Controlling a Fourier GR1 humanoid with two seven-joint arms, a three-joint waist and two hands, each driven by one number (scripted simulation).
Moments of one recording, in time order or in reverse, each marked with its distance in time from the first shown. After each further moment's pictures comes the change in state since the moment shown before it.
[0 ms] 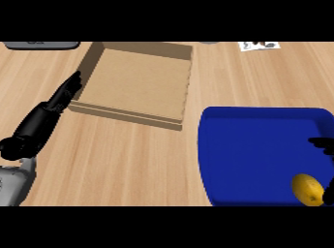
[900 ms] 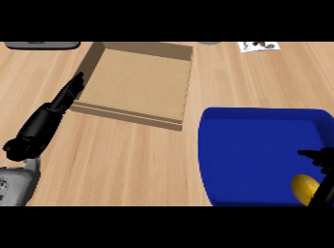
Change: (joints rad) left arm 0.008 -0.074 0.056 -0.006 -0.085 -0.055 0.006; right arm 0.067 0.125 -0.022 0.034 0.156 0.008 -0.043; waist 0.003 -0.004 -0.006
